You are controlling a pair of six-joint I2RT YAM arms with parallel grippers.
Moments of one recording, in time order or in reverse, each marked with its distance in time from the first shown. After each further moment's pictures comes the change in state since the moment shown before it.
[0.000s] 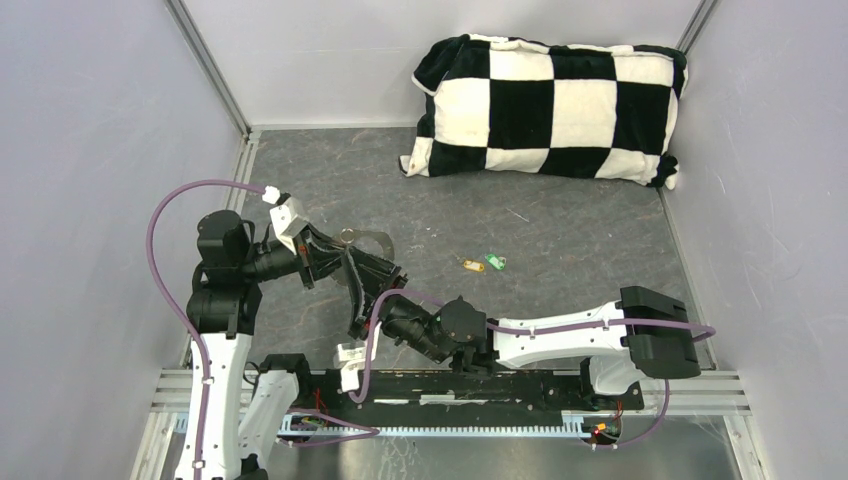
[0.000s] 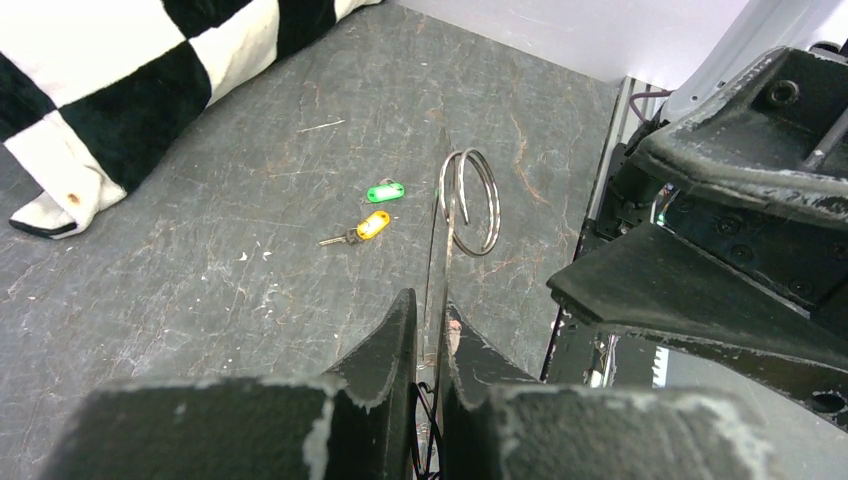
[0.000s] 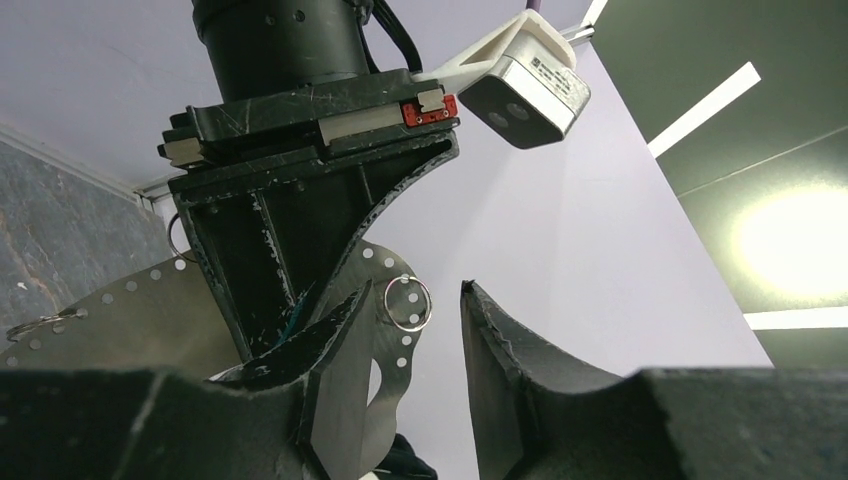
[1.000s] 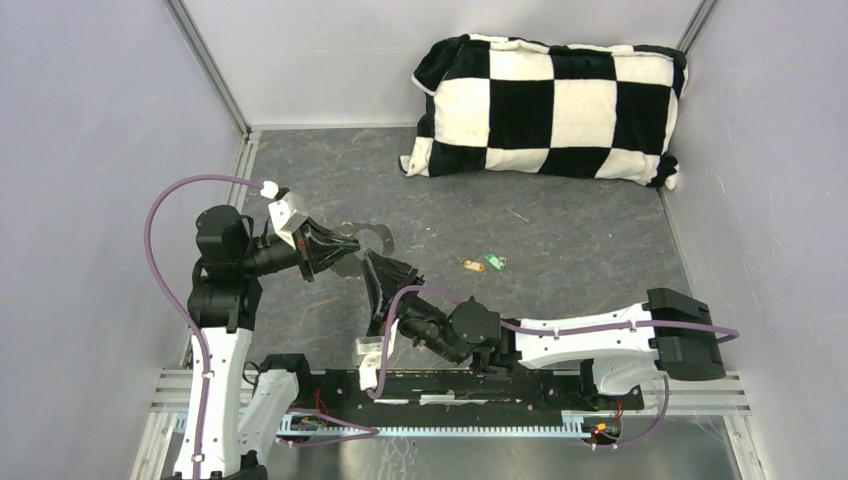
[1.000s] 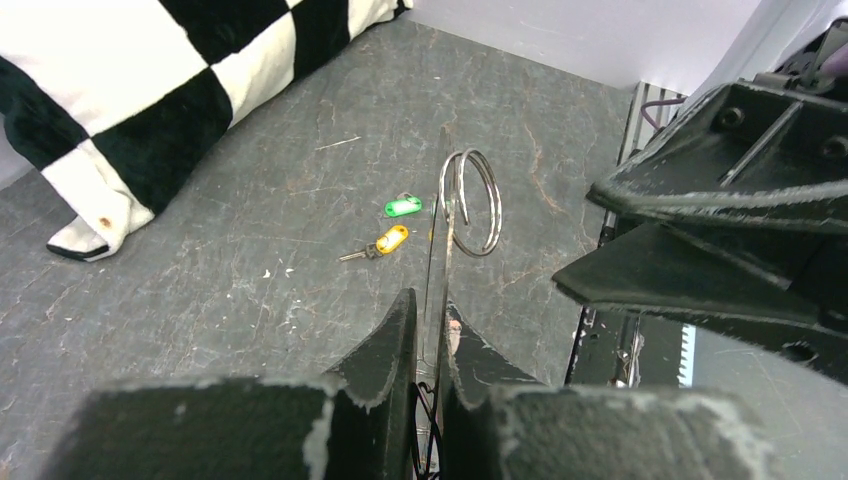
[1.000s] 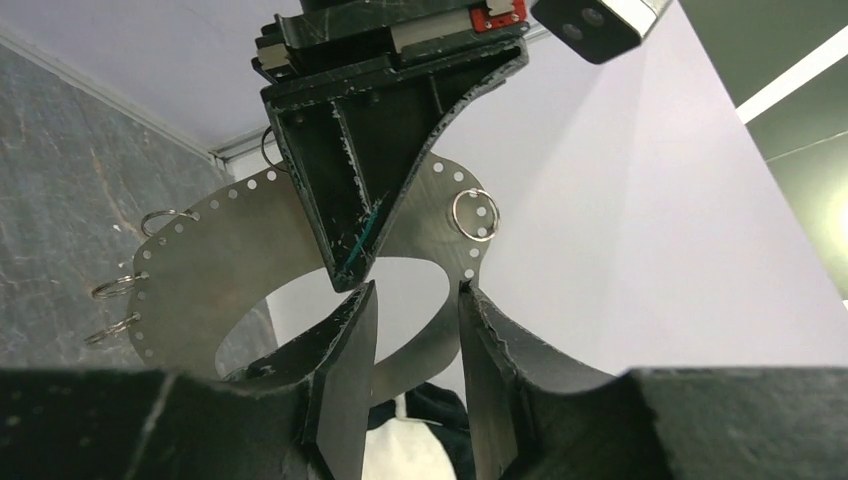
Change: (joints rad) left arm 0.000 0.022 0.007 0.076 0.000 -0.004; right arm -0.001 -0.128 -0.081 -0.174 0.047 0.153
